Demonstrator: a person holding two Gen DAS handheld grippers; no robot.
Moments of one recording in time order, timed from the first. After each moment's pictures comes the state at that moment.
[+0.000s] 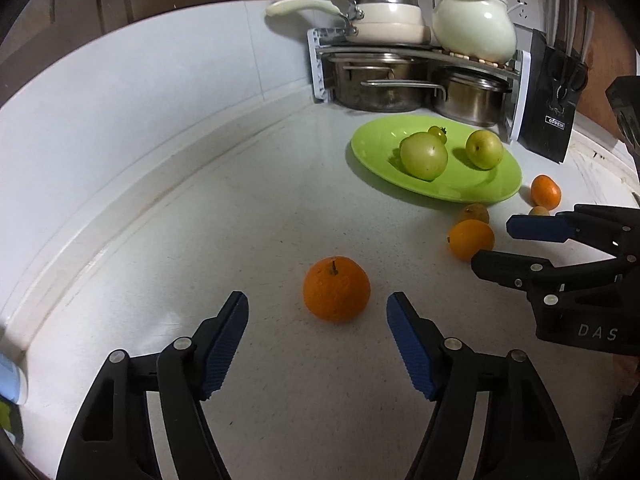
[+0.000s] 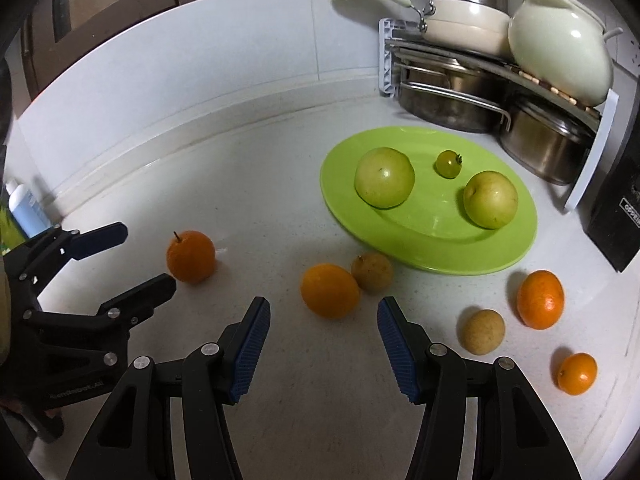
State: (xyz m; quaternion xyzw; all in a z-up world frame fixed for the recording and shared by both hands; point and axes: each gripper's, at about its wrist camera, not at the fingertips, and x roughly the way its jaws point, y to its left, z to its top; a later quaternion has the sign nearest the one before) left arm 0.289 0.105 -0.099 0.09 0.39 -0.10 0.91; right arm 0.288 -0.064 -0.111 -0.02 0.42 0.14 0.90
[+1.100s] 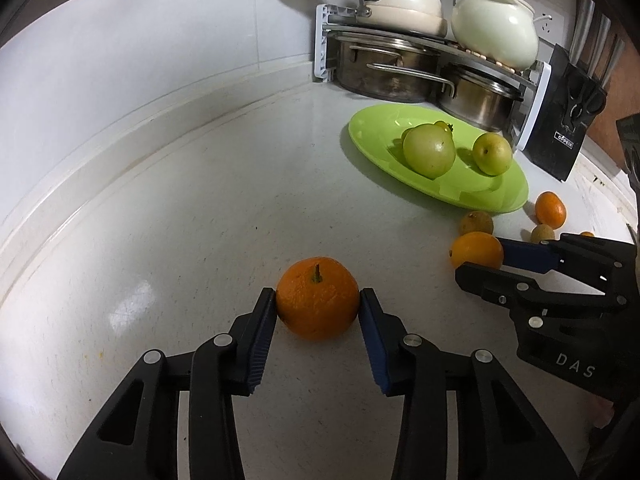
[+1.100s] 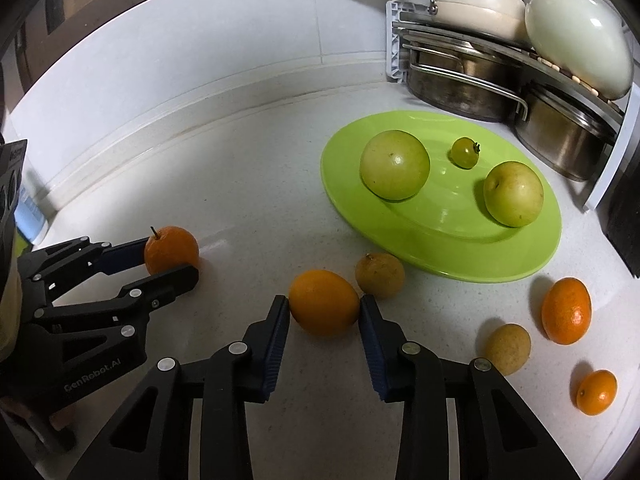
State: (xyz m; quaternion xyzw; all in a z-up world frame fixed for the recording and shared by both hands) left arm 0.310 0.102 -0.114 0.04 0.42 -0.11 0.90; right arm 0.306 -0.058 -0.123 -0.03 0.44 0.15 0.89
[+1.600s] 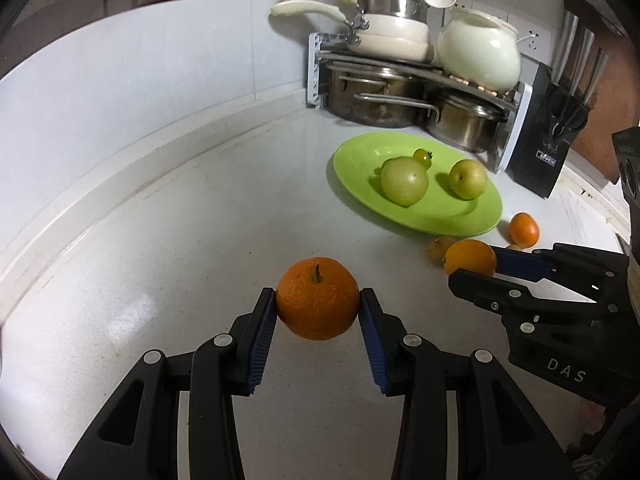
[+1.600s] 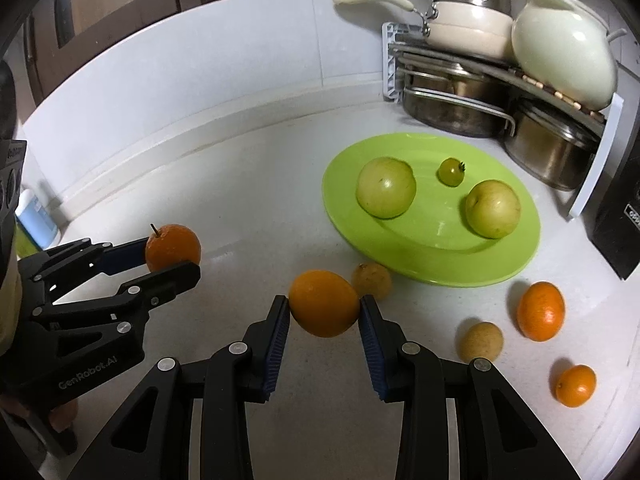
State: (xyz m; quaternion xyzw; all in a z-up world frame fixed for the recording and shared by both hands) left arm 0.289 0.094 -0.083 0.03 0.39 -0.12 0.91; right arm 0.286 -0.070 -0.095 -0.02 0.41 0.15 0.90
